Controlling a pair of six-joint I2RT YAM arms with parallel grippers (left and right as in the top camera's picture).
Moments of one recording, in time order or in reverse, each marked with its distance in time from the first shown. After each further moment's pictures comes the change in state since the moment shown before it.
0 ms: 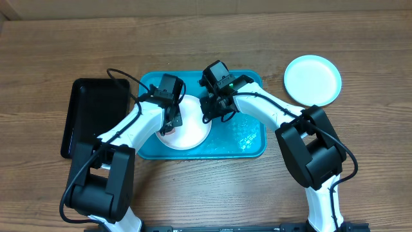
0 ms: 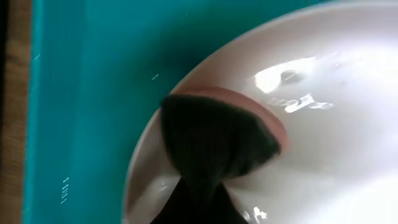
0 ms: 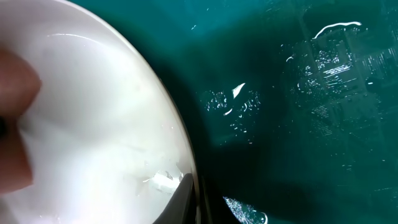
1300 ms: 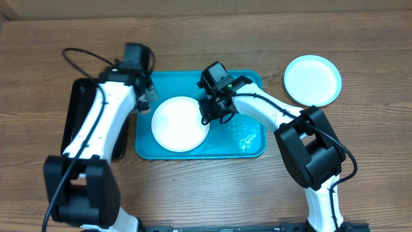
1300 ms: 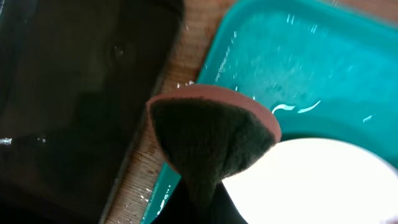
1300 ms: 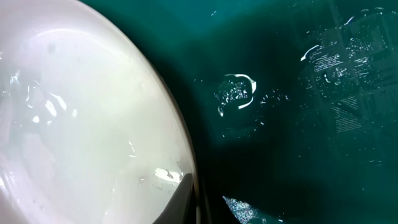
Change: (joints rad) left arm 0.200 -0.068 0.294 -0.294 0.013 0.002; right arm 0.009 0.000 -0.001 -0.009 -0.024 0.000
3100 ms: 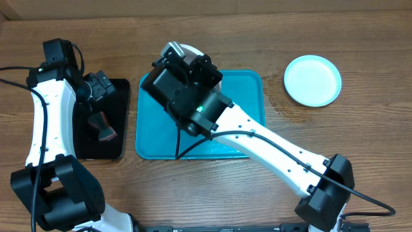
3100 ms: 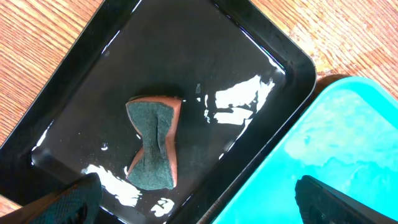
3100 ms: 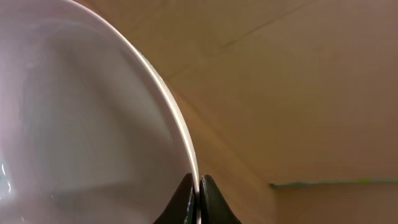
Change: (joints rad) left arm 0.375 0.019 0.134 -0.122 0.190 0.097; right arm 0.356 -0.219 0.367 -0.226 1.304 -0.453
